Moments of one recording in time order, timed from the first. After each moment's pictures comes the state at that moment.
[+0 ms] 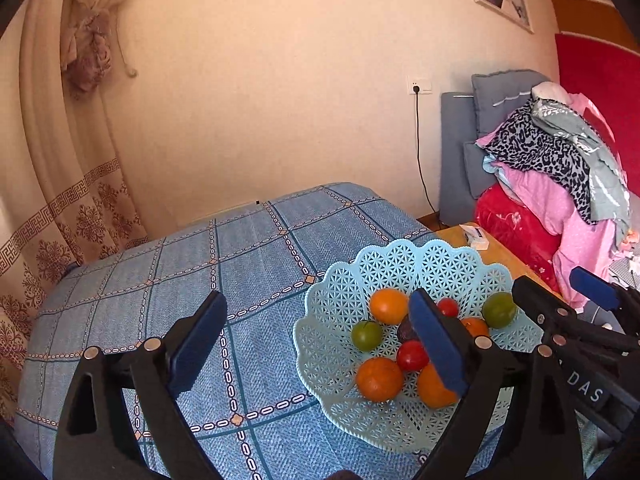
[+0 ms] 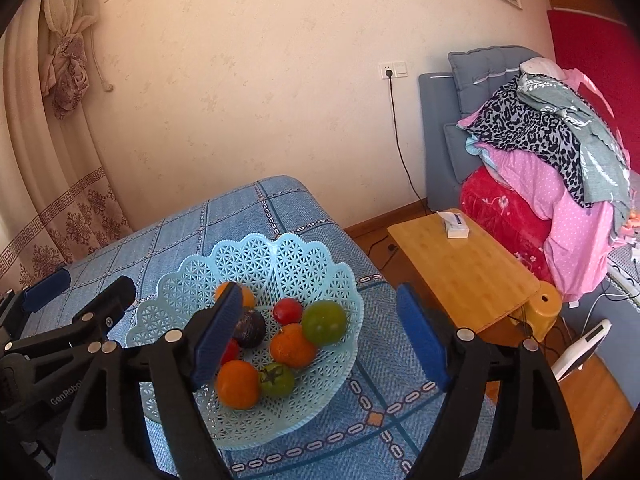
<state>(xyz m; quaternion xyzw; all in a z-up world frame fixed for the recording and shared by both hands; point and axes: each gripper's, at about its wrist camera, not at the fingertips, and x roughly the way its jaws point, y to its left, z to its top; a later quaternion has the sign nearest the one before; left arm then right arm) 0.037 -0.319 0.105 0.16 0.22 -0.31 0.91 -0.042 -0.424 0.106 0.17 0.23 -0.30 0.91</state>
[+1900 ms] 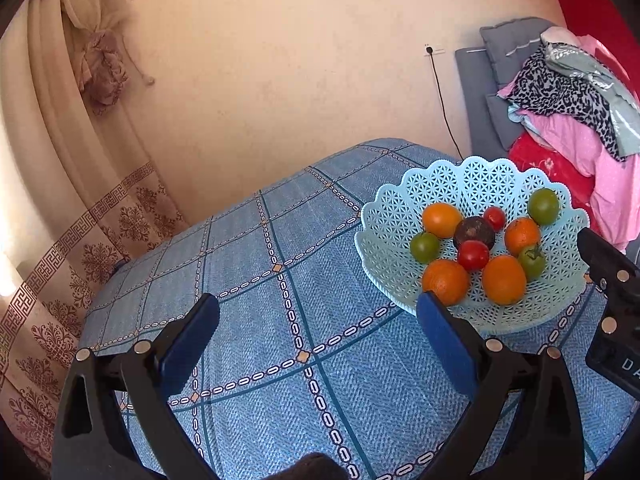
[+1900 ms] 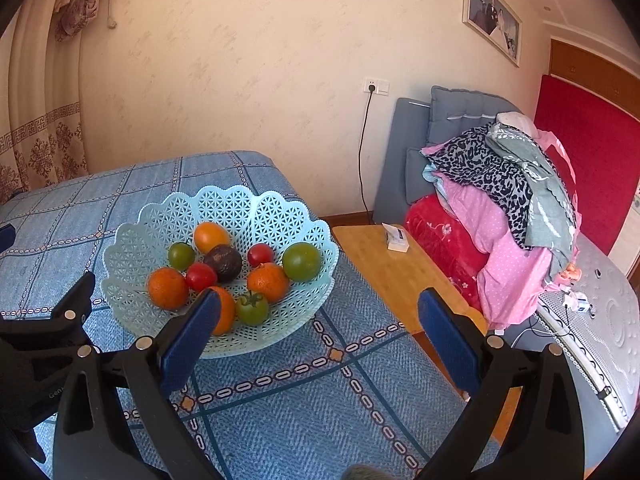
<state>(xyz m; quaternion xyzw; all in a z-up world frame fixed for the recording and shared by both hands) 0.016 -0.281 0.060 0.25 0.22 -0.24 0.91 -0.047 -0.360 0.093 0.06 0.29 -0.37 0.88</state>
